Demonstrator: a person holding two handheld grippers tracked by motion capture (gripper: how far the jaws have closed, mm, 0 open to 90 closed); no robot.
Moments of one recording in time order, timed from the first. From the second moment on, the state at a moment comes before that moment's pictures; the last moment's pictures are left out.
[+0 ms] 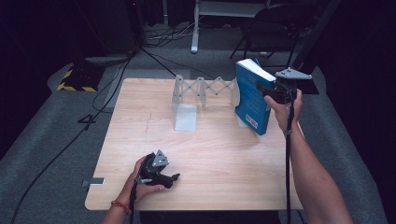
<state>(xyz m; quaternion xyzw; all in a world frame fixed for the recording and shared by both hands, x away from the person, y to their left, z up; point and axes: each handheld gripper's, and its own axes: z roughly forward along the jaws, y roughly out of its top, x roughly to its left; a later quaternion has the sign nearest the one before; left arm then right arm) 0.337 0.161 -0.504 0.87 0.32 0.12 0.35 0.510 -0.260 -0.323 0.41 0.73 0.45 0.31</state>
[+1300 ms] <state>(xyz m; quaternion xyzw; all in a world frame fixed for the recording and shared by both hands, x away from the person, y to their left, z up) 0.338 0.159 -0.504 0.87 0.32 0.12 0.35 0.488 -0.281 -0.298 0.39 0.80 0.38 0.24</state>
